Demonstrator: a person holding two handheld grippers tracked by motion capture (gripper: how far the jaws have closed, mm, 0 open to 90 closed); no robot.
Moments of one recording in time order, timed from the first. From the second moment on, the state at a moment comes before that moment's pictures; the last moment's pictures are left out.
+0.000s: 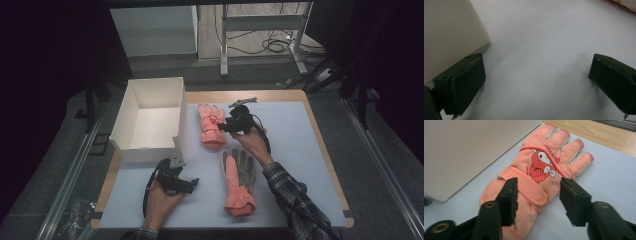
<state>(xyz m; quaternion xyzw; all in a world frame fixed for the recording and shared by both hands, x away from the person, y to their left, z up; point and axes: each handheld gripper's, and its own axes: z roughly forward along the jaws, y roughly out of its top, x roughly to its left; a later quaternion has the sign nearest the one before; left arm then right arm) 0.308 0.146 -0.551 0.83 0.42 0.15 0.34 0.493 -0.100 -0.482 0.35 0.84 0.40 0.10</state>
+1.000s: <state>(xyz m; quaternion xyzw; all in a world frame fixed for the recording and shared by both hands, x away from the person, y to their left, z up) 0.308 0.146 -0.551 0.83 0.42 0.15 0.34 0.528 -0.060 -0.514 0.36 0.85 0.36 0.11</state>
